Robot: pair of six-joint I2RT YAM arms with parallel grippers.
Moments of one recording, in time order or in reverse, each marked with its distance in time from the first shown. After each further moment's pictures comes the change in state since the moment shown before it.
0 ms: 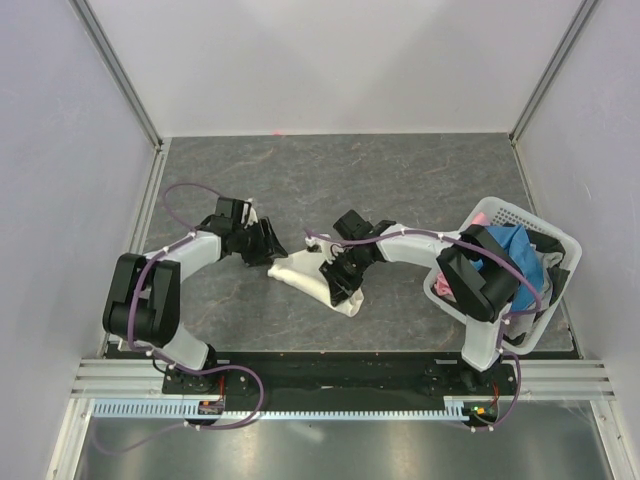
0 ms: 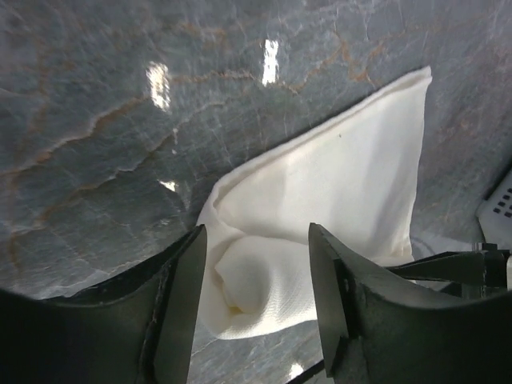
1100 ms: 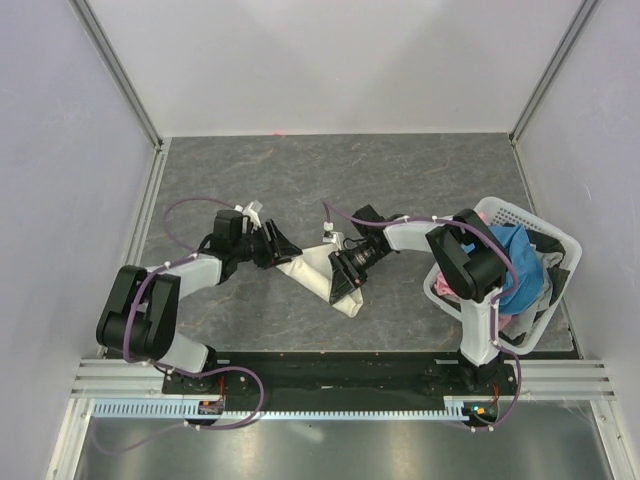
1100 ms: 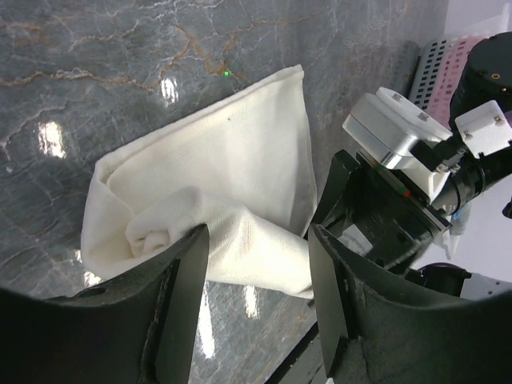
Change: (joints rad) left arm -0.039 -0.089 -0.220 0.454 0.180 -0.199; right arm -0.168 0.156 0.008 0.032 -0.425 0.119
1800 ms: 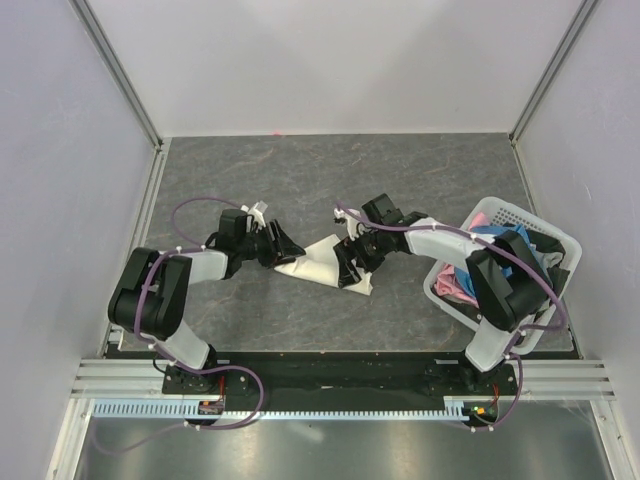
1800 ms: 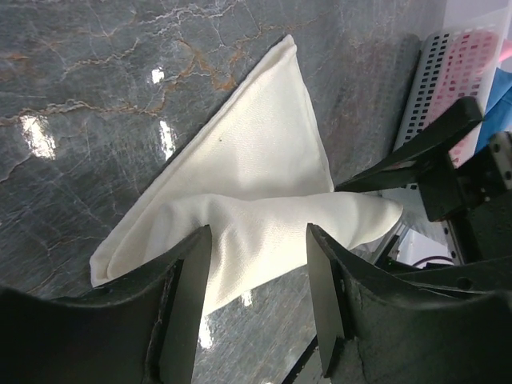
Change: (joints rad) left arm -0.002 0.137 0.025 0.101 0.050 -0.002; right arm -0.002 -0.266 -0.071 0.043 0.440 0.026
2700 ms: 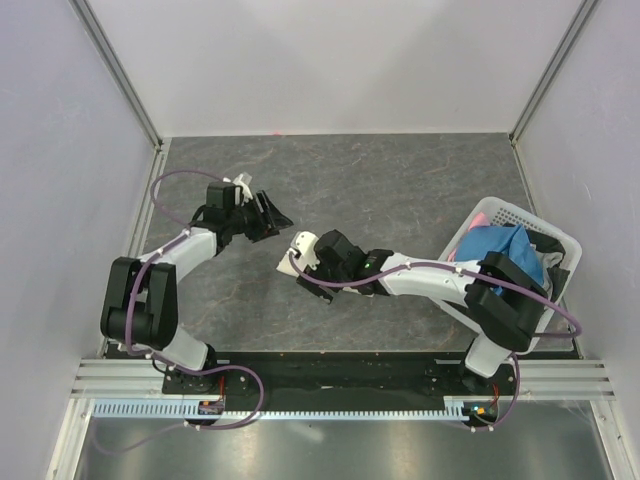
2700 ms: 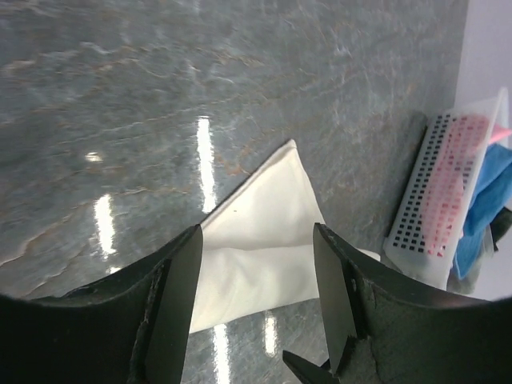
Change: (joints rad) left arm 0.060 -0.068 0.240 -0.298 -0.137 0.071; right arm 0.405 -0.093 -0.060 0.261 0.652 -0.112
